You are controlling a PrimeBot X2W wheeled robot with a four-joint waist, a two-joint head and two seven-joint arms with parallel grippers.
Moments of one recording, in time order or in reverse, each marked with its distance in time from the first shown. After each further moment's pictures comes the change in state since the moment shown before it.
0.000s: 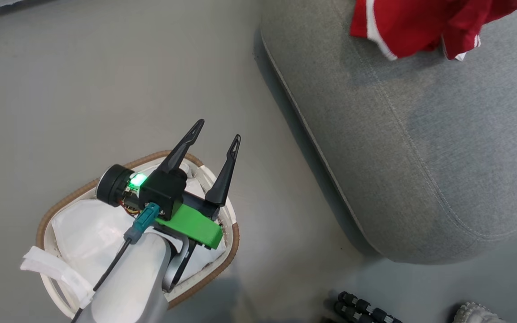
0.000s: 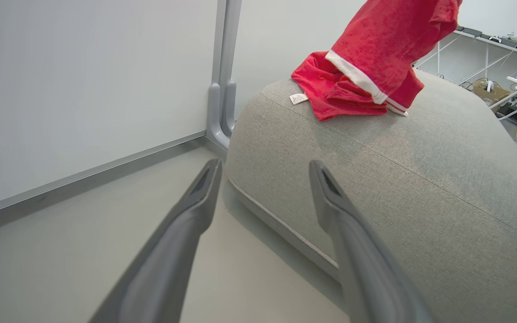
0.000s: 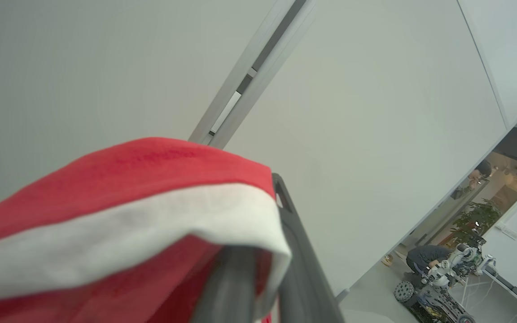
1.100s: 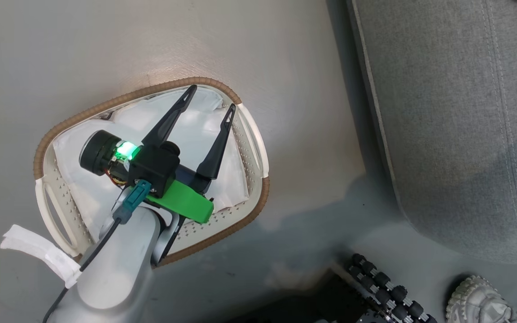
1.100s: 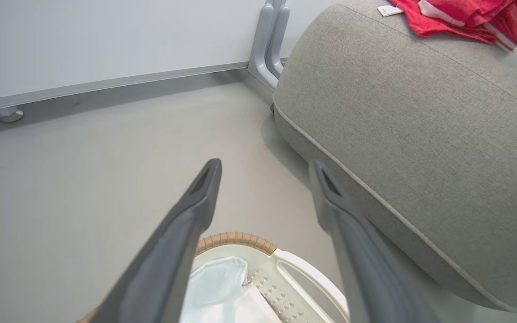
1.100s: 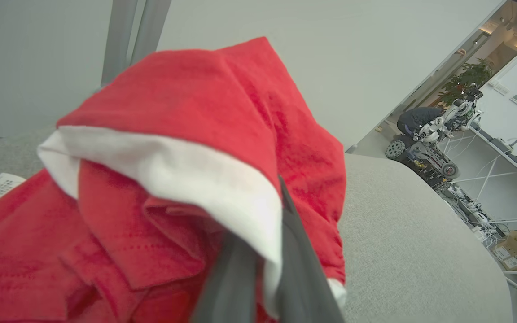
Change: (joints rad) left arm -0.102 0.048 -0.016 -0.025 0.025 0.000 0.000; right arm 0.052 0.103 -0.482 0.237 -0.134 0.000 0.000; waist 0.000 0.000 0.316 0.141
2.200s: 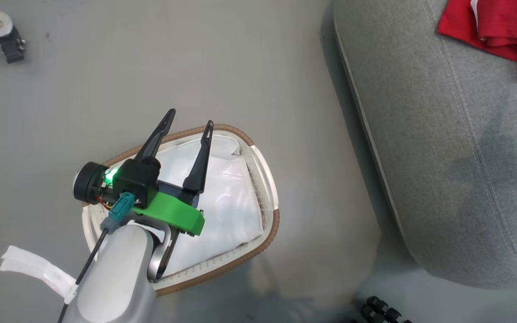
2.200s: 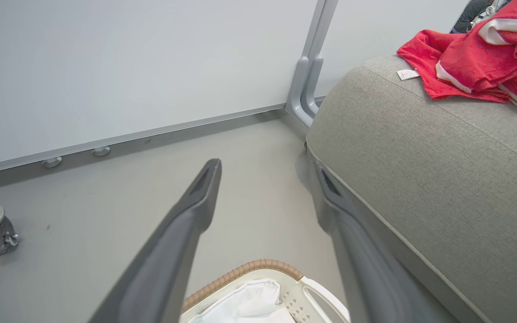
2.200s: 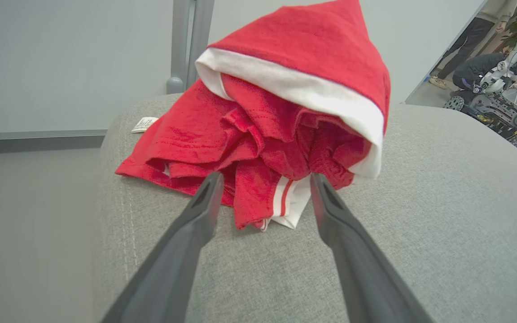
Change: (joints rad) left arm 0.091 -0.062 0.127 0.056 -0.015 0.000 0.000; right arm 0.351 0.195 0.058 -0.123 0.053 0.000 0.000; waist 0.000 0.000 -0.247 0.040
